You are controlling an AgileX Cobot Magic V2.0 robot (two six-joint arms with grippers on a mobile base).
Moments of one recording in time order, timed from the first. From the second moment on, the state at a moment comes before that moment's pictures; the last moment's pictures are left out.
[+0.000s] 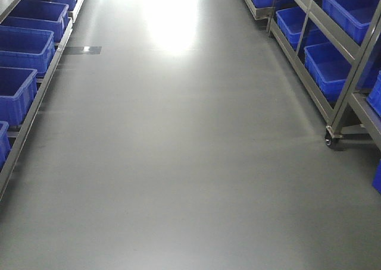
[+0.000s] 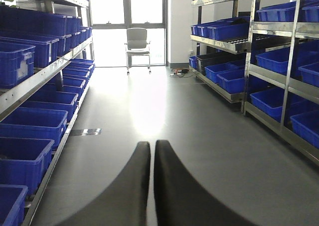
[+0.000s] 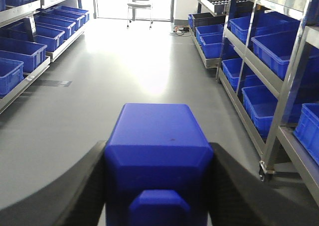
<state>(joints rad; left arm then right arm) -0.03 -0.01 0.03 0.03 0.04 0.03 -0.03 0.16 -0.27 0.19 0.37 -0.21</state>
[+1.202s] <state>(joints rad) -0.03 -0.01 0.03 0.03 0.04 0.03 -0.03 0.16 -0.27 0.19 0.37 -0.21</state>
